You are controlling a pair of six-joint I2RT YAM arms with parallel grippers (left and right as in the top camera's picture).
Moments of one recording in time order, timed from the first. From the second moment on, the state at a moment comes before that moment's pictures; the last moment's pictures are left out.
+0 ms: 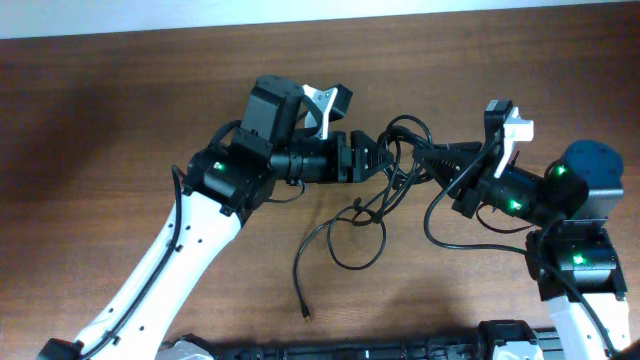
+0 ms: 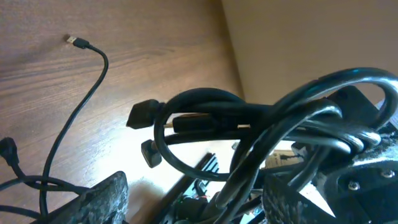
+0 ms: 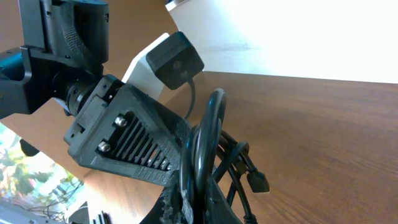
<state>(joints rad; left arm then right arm) -0.54 1.45 1.36 -0.61 0.73 -0.65 -0.04 0.87 0.83 -0.17 -1.01 0.31</state>
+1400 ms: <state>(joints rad) -0.63 1.44 1.36 -0.54 0.64 -0.71 -0.04 0.88 0.83 -0.04 -1.17 0.39</state>
